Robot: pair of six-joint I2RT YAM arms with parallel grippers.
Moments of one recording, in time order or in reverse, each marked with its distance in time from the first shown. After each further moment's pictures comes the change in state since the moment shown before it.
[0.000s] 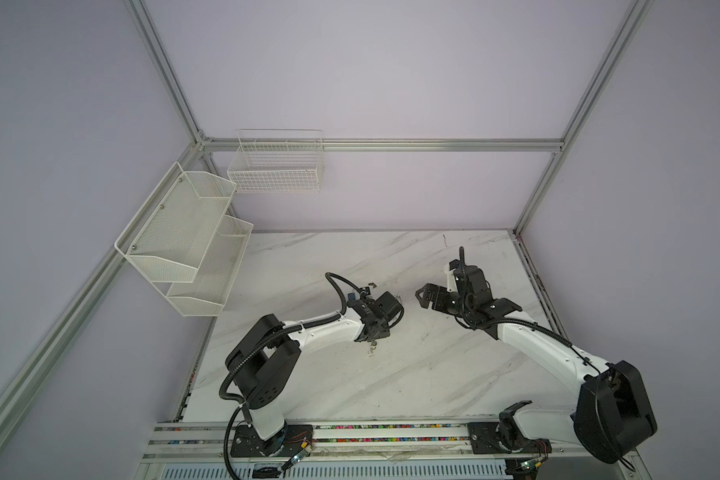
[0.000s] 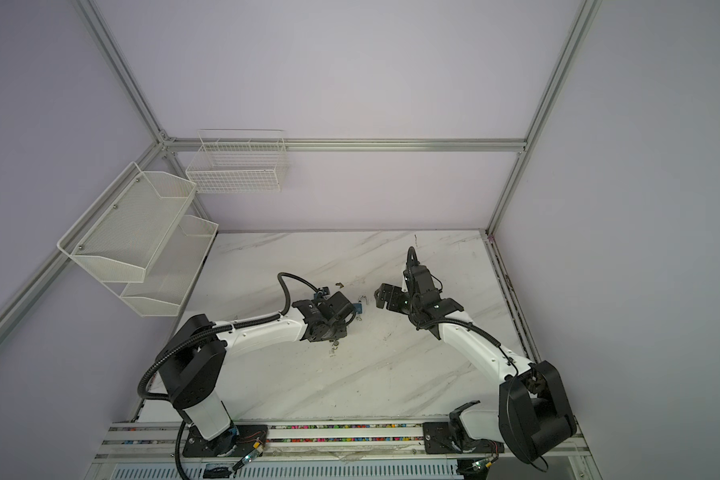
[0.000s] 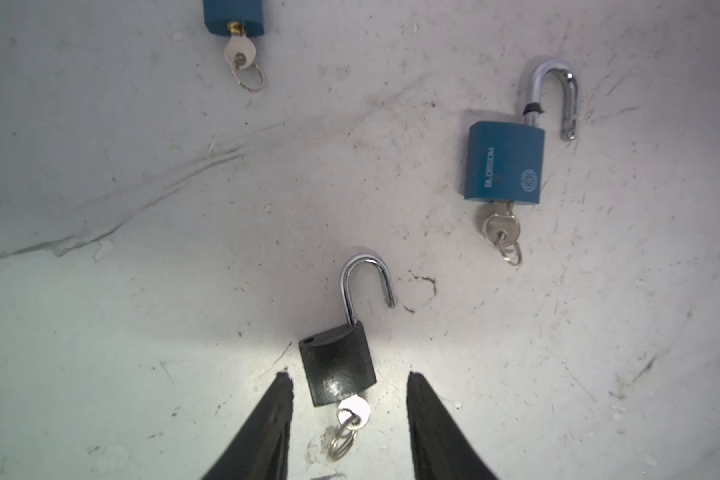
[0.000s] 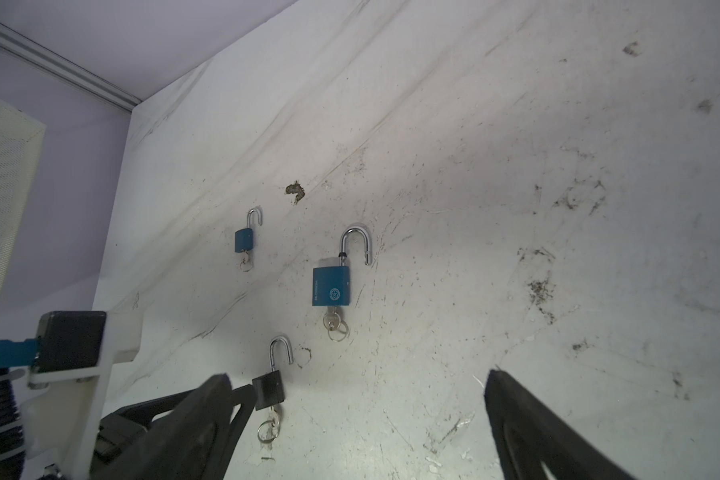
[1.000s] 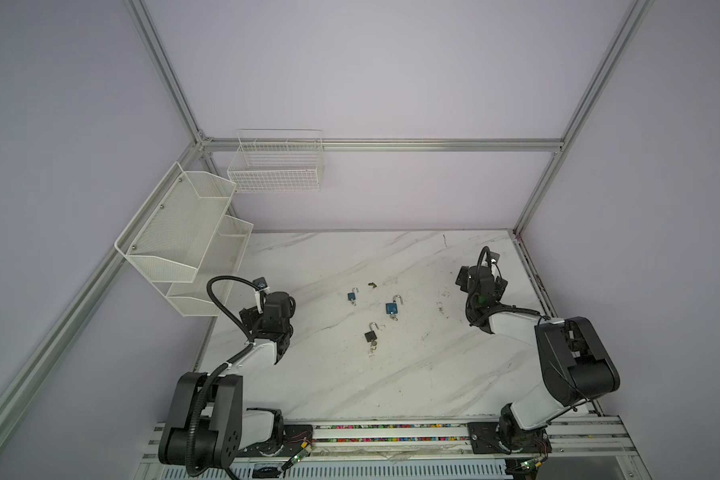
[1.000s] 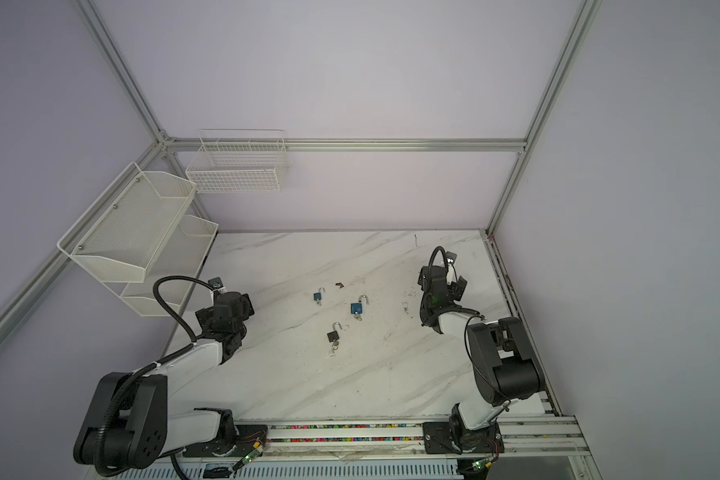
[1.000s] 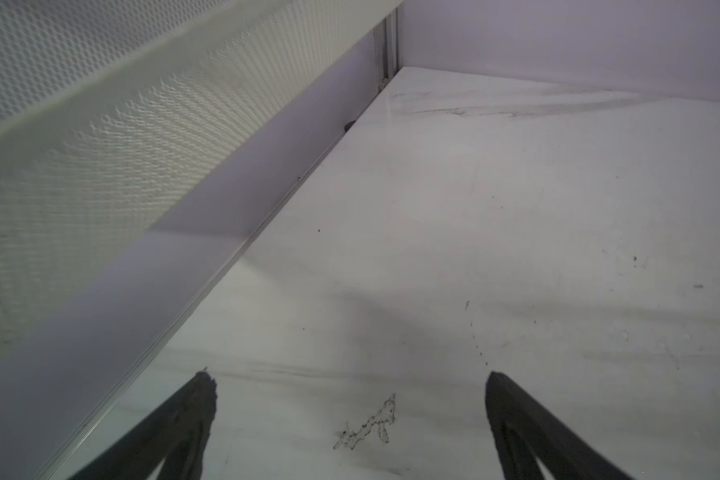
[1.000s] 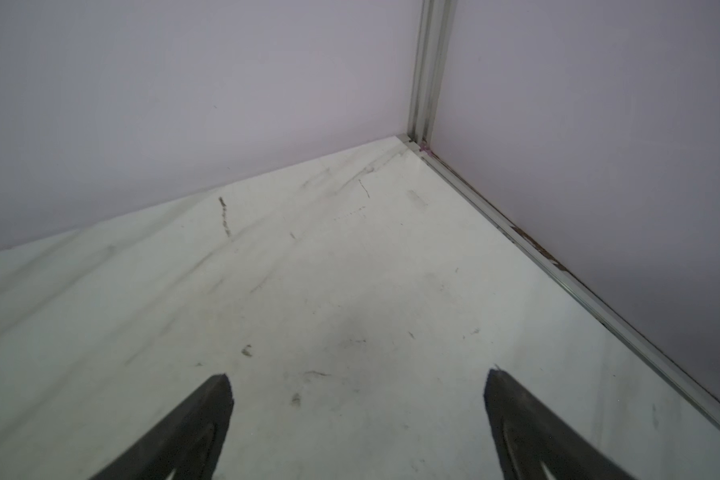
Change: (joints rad) left arm 0.774 -0.396 -0.748 1.023 -0.322 0.826; right arm -0.252 0.327 -0.198 0.814 0.723 -0.360
